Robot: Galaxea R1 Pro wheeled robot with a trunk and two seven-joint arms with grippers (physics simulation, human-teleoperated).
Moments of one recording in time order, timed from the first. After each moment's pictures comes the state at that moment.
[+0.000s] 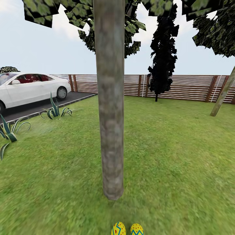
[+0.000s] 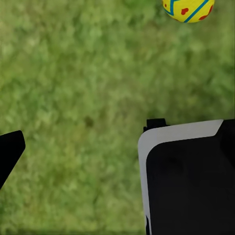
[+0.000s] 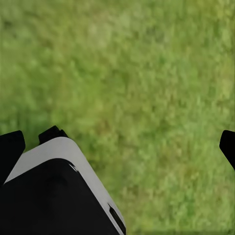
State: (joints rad) left arm -0.14 0.11 -1.10 -0.13 0.95 -0.20 0.16; right arm -0.26 -0.05 -0.02 0.04 -0.39 -0.13 -0.34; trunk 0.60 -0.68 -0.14
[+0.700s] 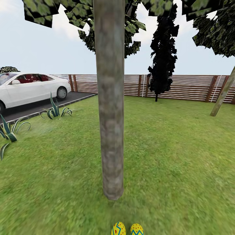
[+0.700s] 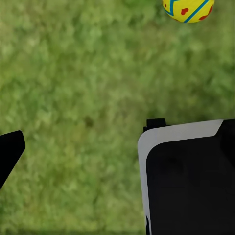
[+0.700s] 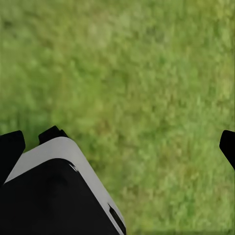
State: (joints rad) left arm -0.14 0.11 -1.10 -0.14 0.95 -0.20 0.16; right arm -0.26 -0.05 -0.02 0.04 -0.39 -0.13 -0.34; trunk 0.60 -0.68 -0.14
